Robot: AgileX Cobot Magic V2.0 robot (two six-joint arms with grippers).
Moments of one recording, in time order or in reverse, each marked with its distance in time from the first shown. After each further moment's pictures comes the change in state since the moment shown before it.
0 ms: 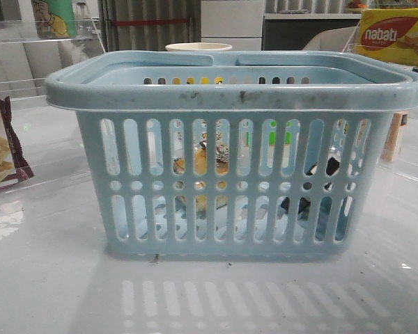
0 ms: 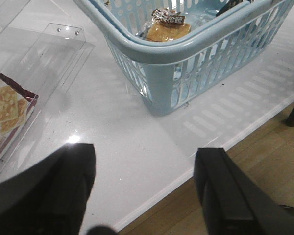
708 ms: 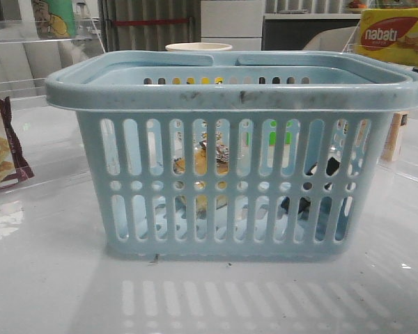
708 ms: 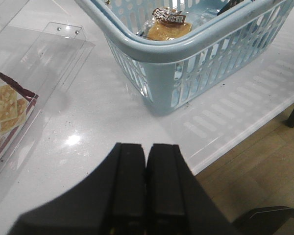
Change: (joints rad) left arm 0.000 0.000 0.004 0.004 -0.011 -0.004; right arm -0.008 0.000 0.000 -0.008 0.035 0.035
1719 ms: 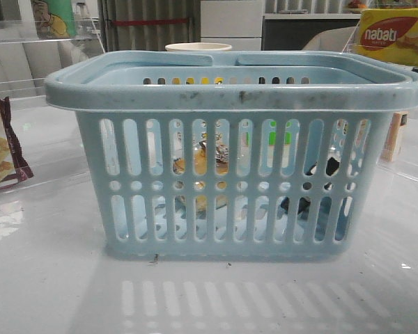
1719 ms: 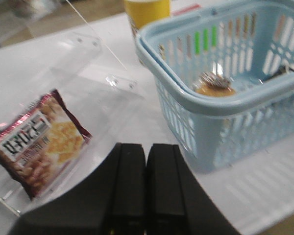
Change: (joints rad) left arm 0.213 -0.219 0.113 0.003 -0.215 -0.003; right arm 0.000 0.000 0.000 -0.002 0.009 0.000
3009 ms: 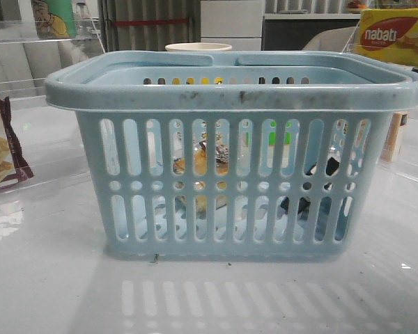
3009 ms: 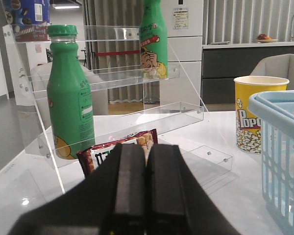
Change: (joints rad) left arm 0.360 -0.348 0.598 -0.078 -0.673 -0.002; right arm 0.000 0.000 0.000 0.000 0.004 0.000
